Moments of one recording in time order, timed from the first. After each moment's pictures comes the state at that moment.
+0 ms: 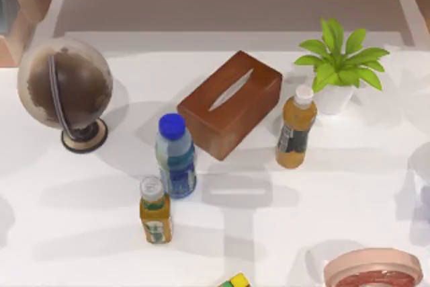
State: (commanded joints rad) left arm 0.79 1.77 0.72 0.35 0.69 2.06; right arm 0.00 0.00 0.00 0.00 0.00 0.00
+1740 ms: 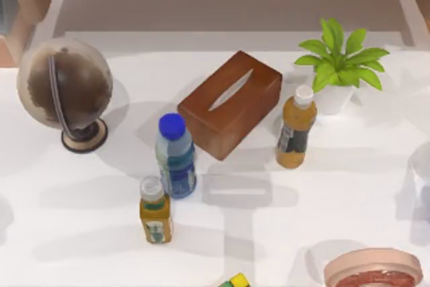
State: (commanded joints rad) left arm 0.78 1.78 0.73 0.37 0.68 2.05; right arm 0.00 0.00 0.00 0.00 0.00 0.00
